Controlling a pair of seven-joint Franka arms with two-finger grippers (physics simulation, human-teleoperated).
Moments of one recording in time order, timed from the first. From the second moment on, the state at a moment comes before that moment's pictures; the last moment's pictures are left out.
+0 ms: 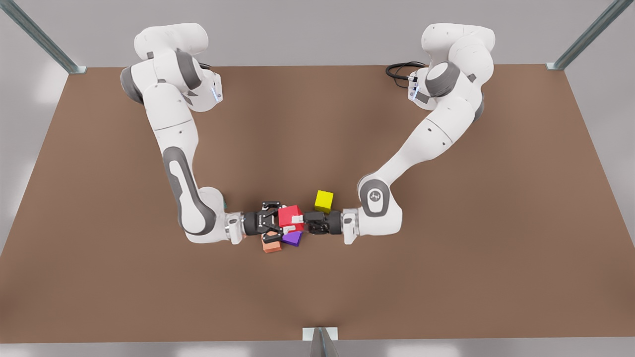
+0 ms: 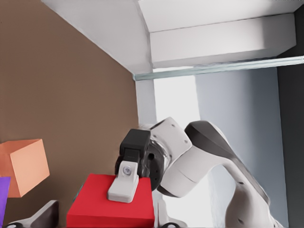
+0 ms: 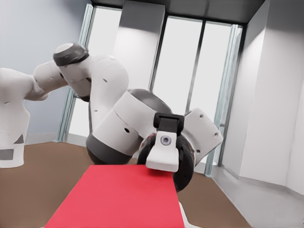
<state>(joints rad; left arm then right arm) -0.12 1.14 -0.74 -1.14 -1.12 2.42 0.60 0.26 0.86 0.04 -1.46 1.71 1.69 -2.54</state>
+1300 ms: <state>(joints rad) -0.07 0.28 -0.06 -1.46 0.00 1.46 0.11 0.26 0.30 -0.06 -2.13 0.22 2.29 -1.35</state>
